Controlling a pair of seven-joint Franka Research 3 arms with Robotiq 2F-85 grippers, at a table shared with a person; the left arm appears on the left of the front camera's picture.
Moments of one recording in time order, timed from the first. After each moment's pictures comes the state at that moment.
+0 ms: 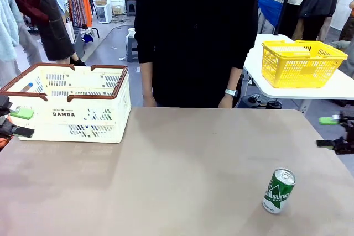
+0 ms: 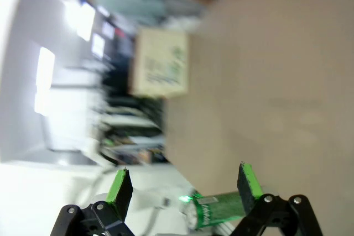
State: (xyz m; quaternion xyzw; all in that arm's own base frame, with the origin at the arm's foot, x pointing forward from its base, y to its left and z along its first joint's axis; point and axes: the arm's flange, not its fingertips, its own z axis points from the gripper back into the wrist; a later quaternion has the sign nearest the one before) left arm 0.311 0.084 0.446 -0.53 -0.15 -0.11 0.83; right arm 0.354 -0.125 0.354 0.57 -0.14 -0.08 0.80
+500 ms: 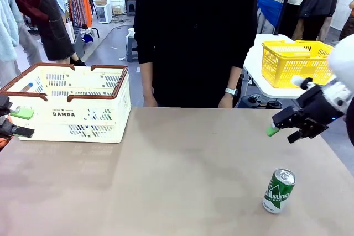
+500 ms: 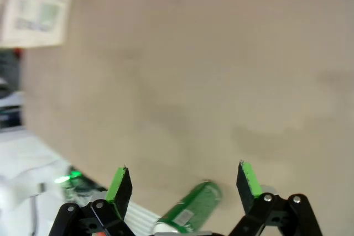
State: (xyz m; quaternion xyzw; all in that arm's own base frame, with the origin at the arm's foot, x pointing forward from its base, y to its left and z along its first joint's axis) left arm 0.311 0.084 0.446 -0.53 -0.15 -0.11 0.83; right arm 0.381 0.041 0.421 0.22 -0.10 0.05 0.97
